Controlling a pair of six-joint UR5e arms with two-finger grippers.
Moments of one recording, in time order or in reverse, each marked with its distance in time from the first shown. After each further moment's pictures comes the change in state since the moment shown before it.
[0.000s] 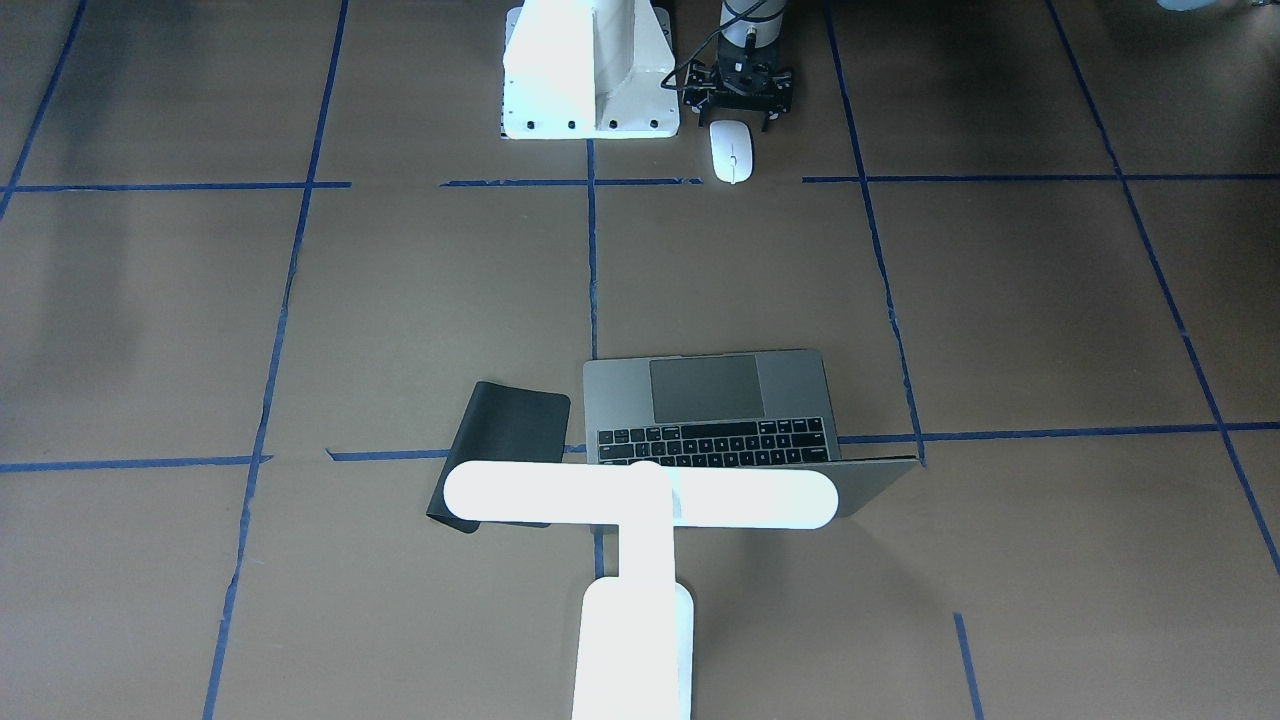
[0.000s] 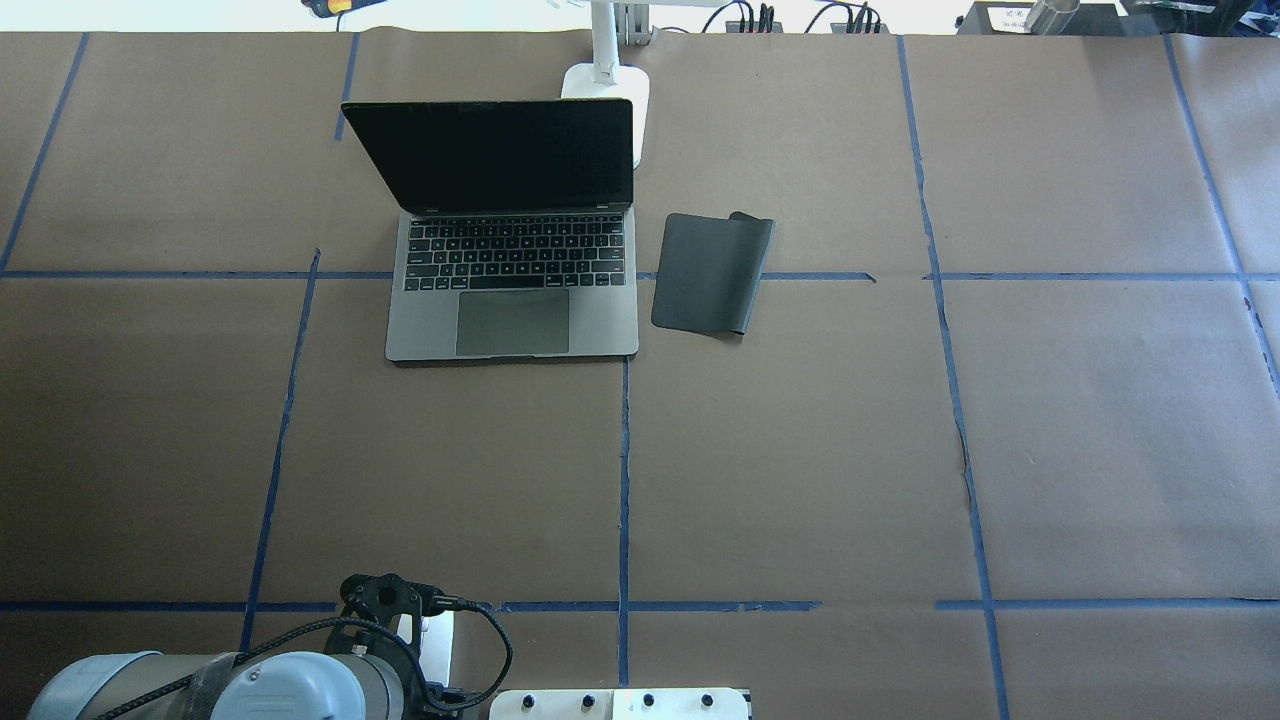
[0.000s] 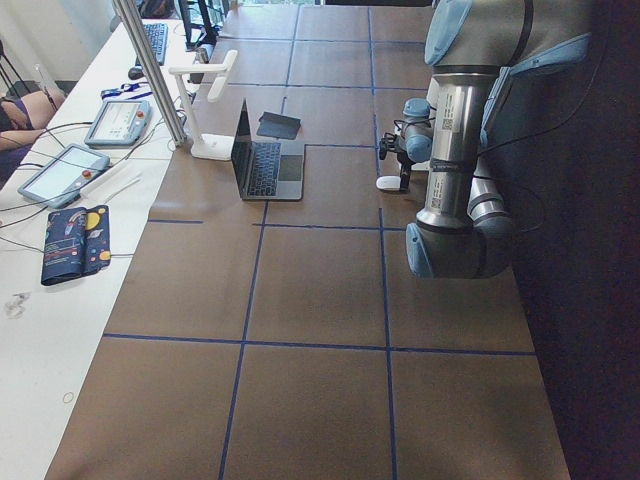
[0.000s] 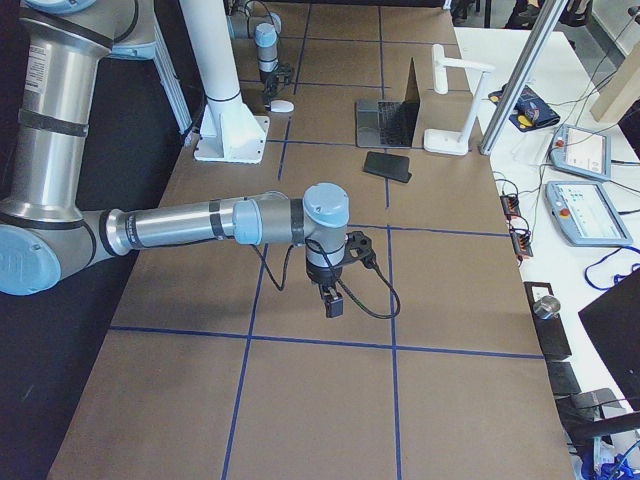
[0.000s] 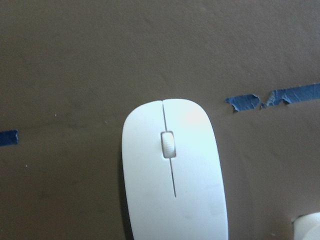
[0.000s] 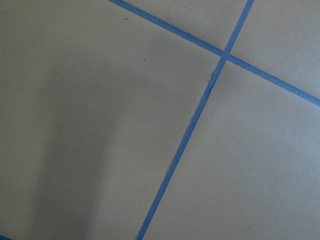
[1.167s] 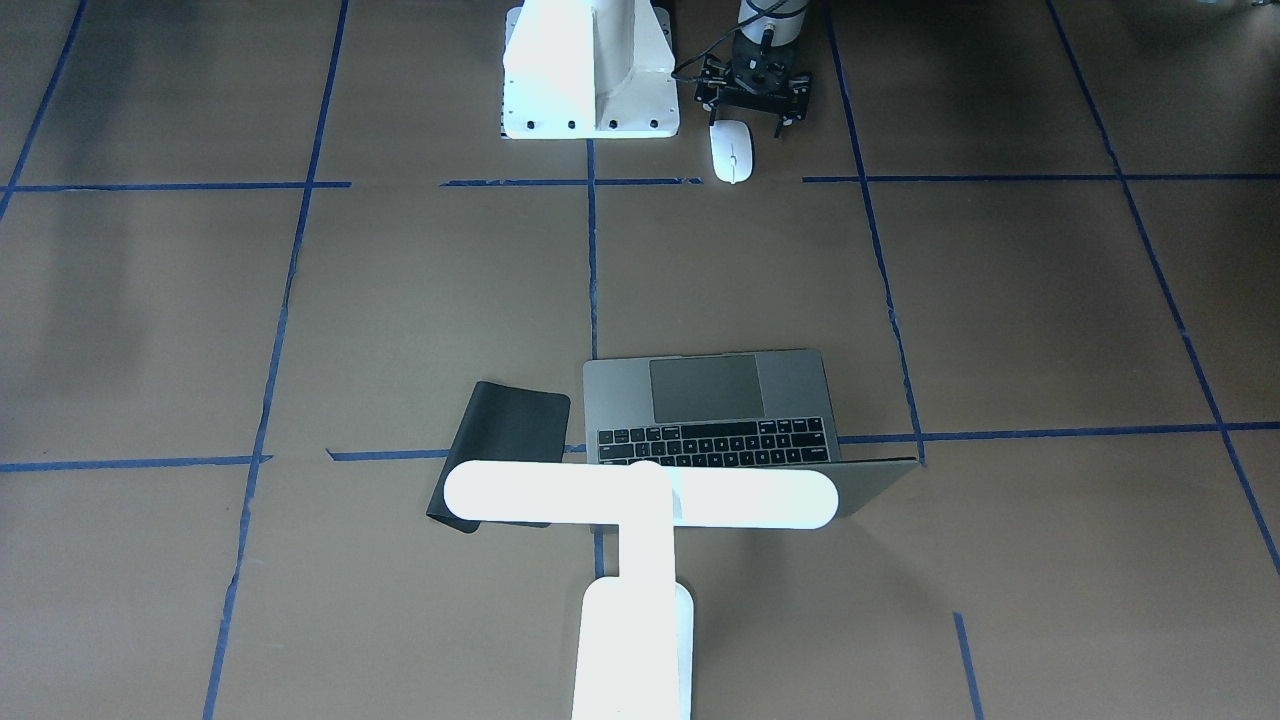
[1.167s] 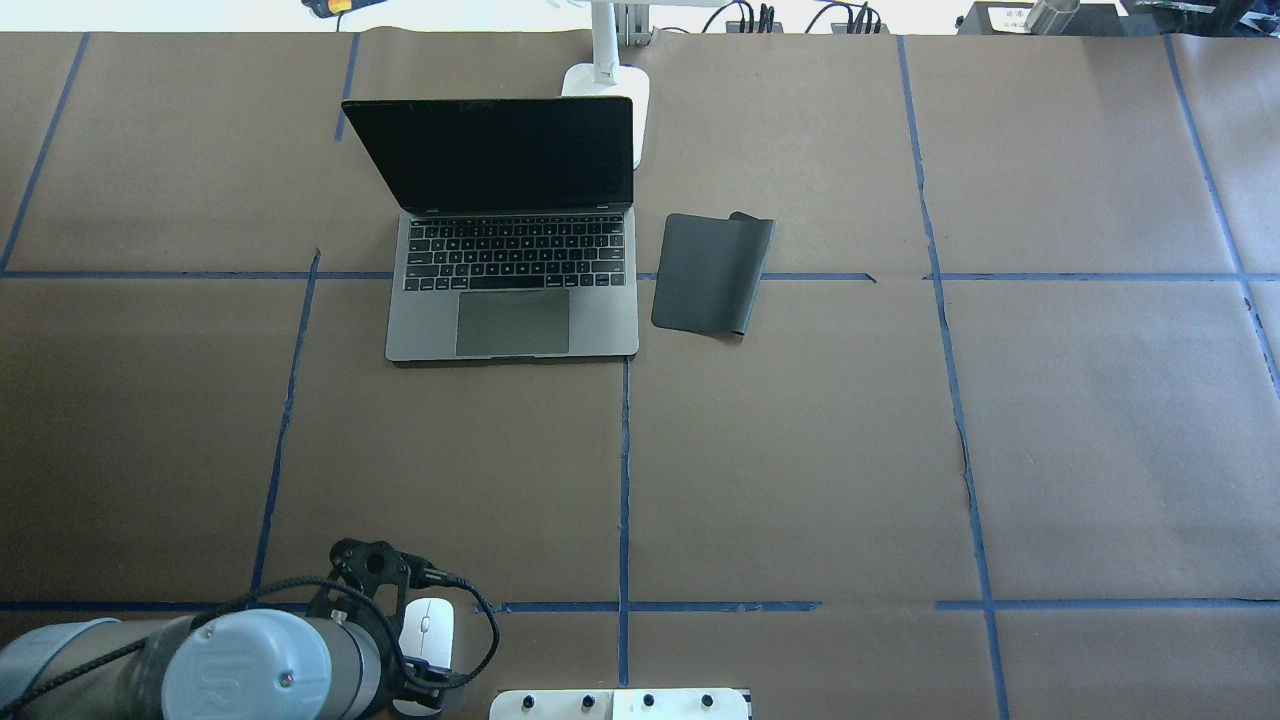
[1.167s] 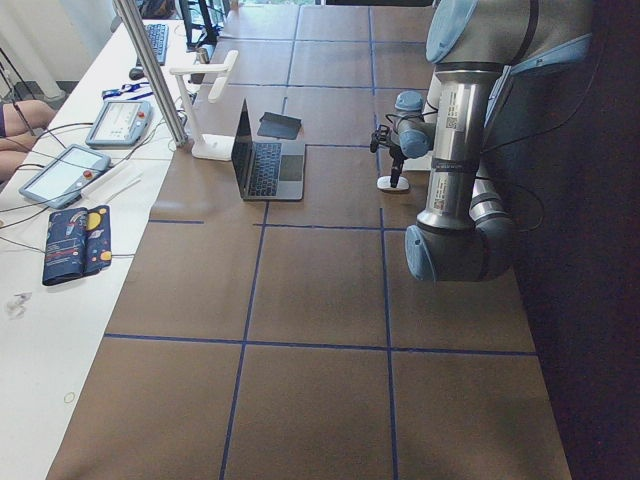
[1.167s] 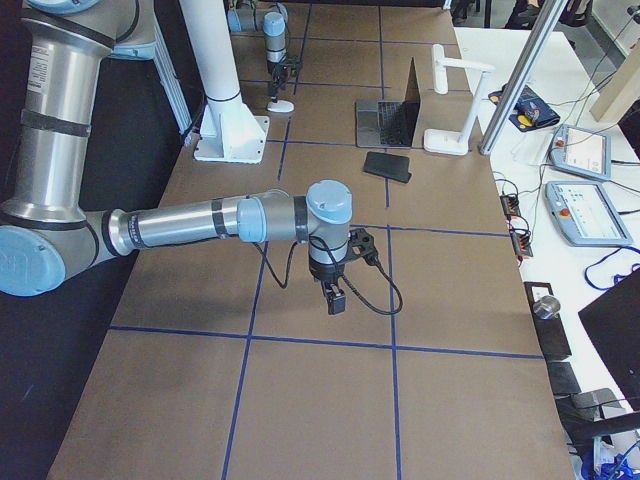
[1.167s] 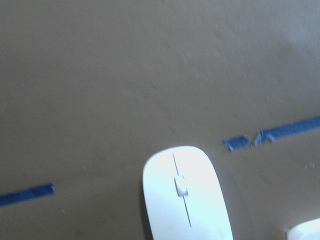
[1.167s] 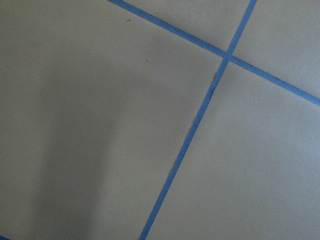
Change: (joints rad) left arm -0.034 0.022 -0.051 0.007 -0.032 0.116; right arm -0.006 -0.002 0.002 0.000 0.000 0.004
